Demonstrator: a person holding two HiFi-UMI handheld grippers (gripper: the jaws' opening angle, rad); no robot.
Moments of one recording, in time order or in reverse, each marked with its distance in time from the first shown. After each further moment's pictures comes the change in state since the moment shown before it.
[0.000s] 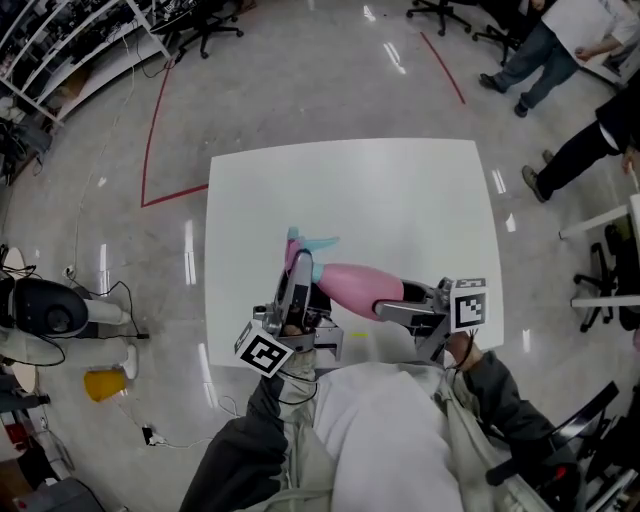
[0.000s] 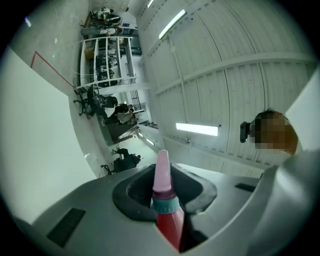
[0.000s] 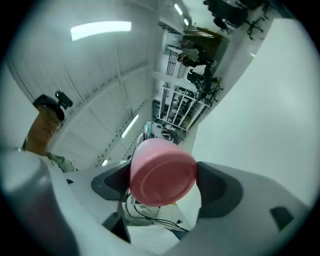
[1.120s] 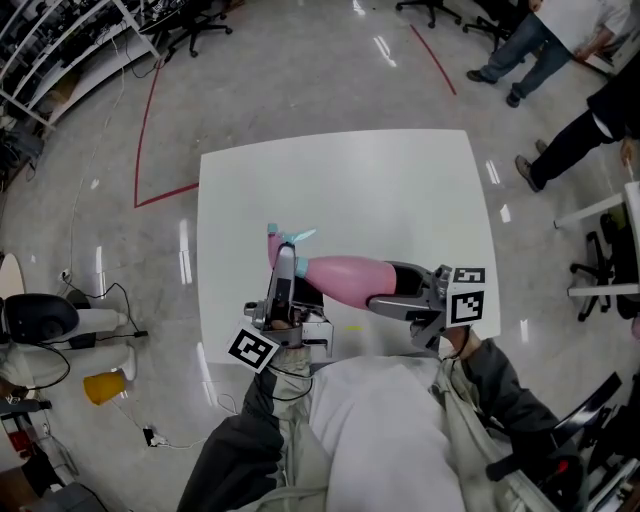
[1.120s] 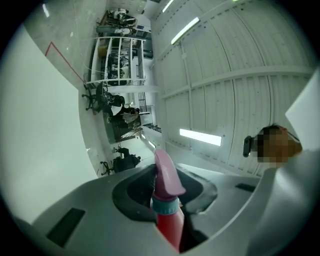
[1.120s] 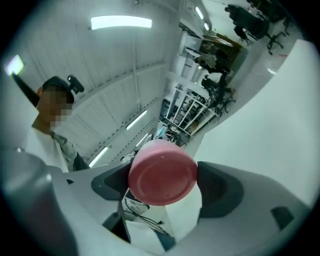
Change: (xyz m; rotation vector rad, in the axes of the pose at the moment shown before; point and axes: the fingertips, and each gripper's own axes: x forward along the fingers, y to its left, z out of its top) left arm -0.001 0.008 0.008 -0.119 -0.058 0.005; right arm 0.000 0.007 0.012 -0.219 -0.014 0.020
